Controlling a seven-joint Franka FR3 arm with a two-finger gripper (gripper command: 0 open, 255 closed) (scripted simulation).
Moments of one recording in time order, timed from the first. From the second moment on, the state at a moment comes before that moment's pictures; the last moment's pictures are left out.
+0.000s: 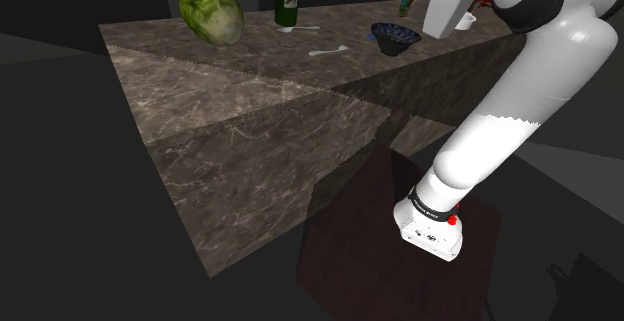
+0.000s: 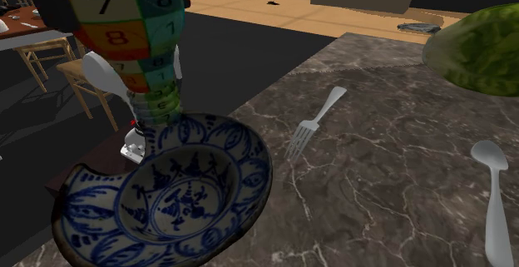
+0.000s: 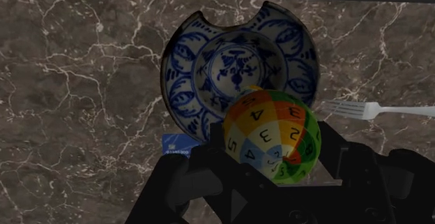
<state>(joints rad) -0.21 -0.02 -0.51 -1.38 -0.01 1.37 -0.46</state>
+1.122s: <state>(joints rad) -0.20 -0.09 -0.50 -1.58 -0.04 1.51 -0.44</state>
